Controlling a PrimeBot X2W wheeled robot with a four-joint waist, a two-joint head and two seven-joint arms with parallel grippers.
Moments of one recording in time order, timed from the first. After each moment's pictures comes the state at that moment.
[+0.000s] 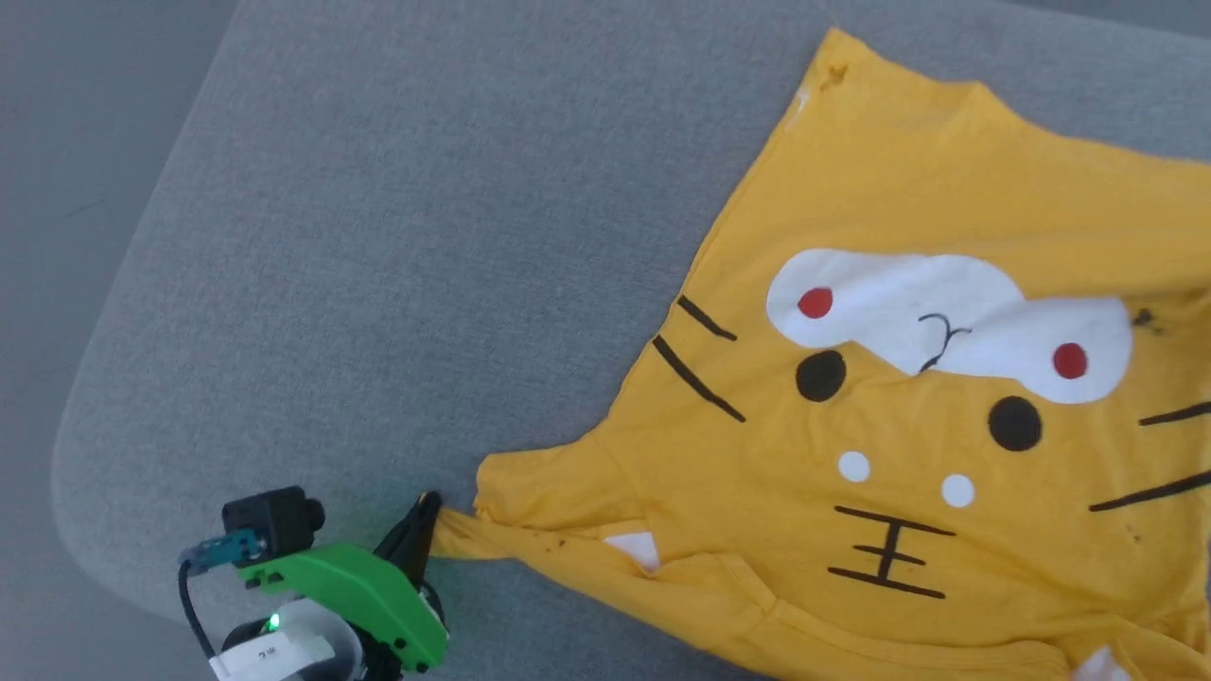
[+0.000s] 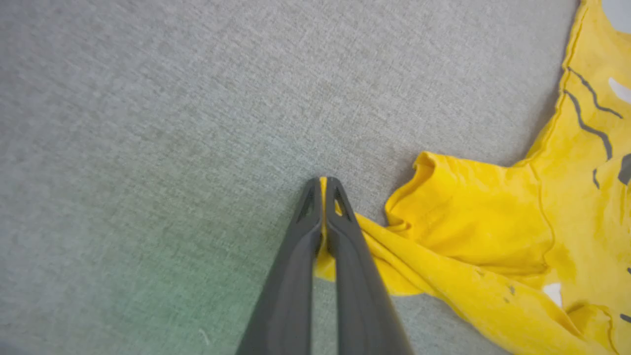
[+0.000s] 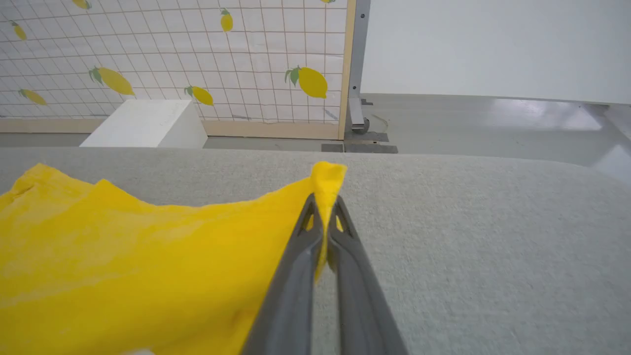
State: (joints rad) left arm 0.01 0.23 -0.24 -0.04 -0.77 0.15 0.24; right arm -0.41 -0.25 -0.48 0.10 0.10 0.13 0.23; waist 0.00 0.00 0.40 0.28
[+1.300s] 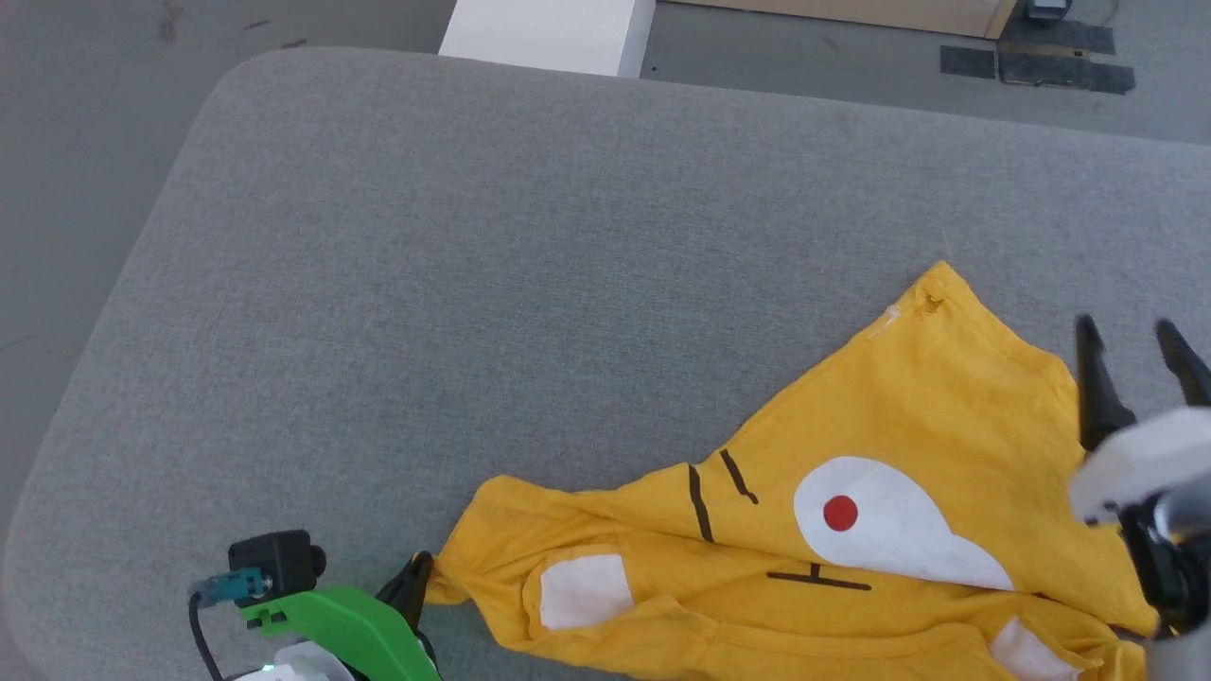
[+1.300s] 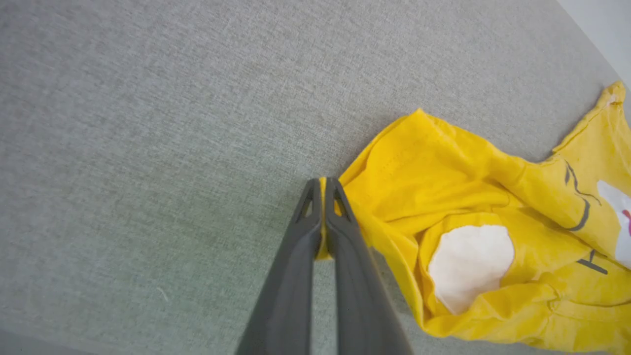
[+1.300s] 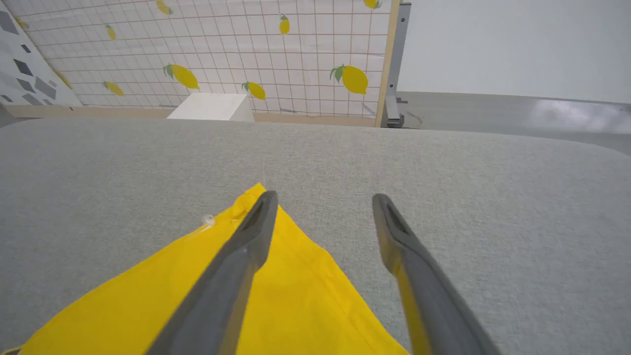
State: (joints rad) left arm 0.09 0.28 -0.27 -0.09 -0.77 0.19 0.28; right arm -0.16 -0.11 -0.26 0.01 0.12 0.13 0.20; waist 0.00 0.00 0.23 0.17
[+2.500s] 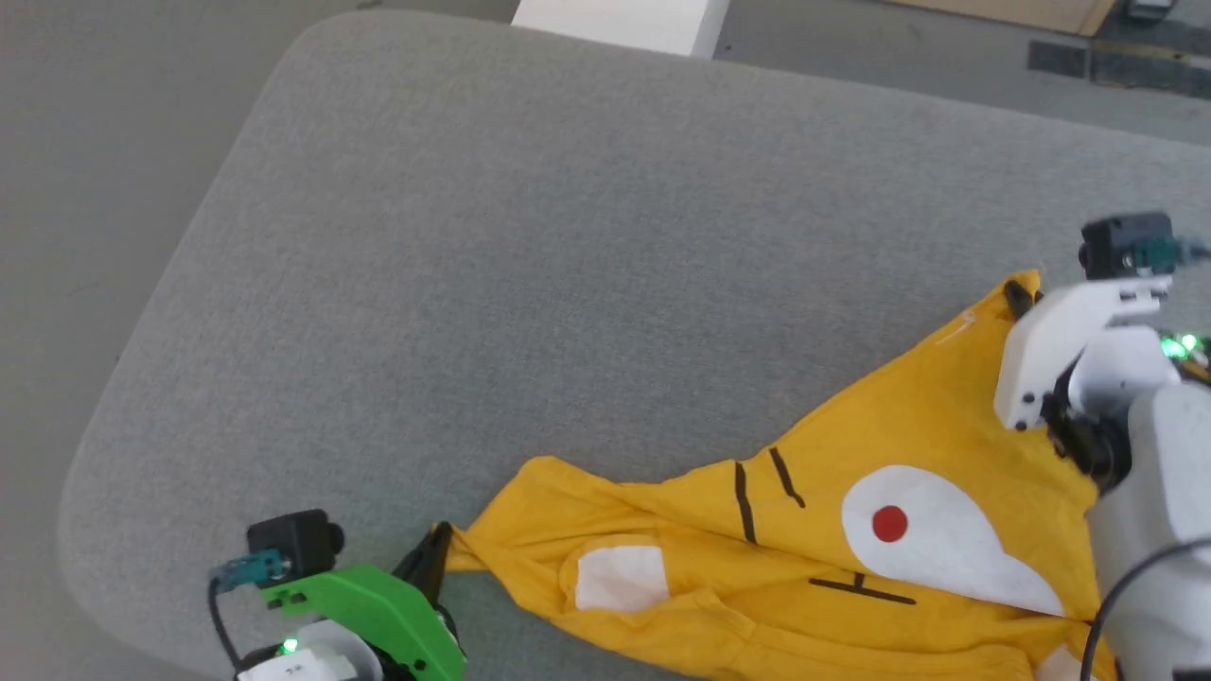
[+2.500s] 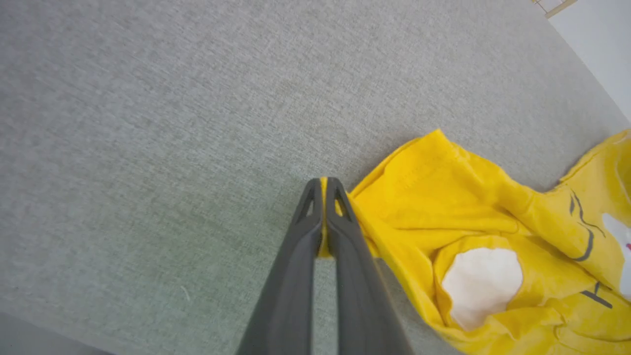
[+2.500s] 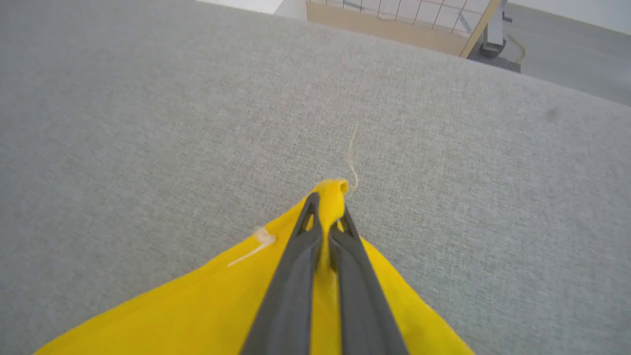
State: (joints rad) left arm 0.04 0.24 -0.29 -0.04 -0.77 0.18 0.23; right arm -0.54 -0.17 -0.12 0.50 0.07 0.13 0.40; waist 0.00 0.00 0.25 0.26
